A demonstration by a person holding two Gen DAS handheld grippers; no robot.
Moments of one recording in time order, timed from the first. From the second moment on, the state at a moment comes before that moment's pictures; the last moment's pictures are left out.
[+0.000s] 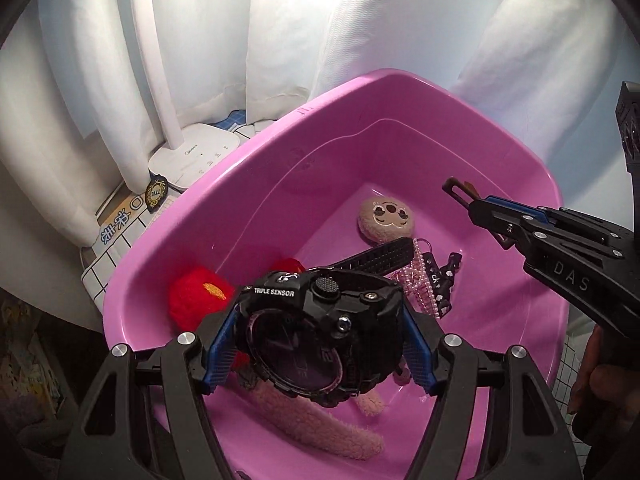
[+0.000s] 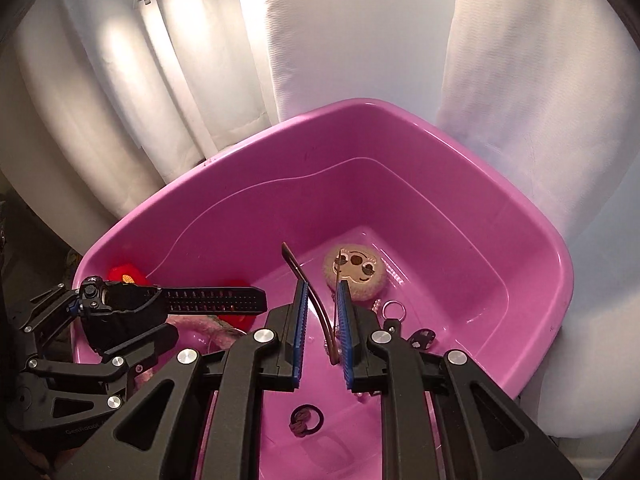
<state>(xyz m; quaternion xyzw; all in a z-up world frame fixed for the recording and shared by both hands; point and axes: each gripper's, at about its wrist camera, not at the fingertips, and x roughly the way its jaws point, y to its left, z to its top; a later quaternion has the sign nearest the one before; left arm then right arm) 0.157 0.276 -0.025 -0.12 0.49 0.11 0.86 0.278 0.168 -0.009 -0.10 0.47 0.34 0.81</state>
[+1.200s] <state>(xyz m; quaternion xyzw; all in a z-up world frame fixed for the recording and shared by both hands) 0.129 0.280 0.000 -0.12 0.45 0.15 0.87 0.265 0.159 0.011 -0.10 0.45 0.33 0.82</state>
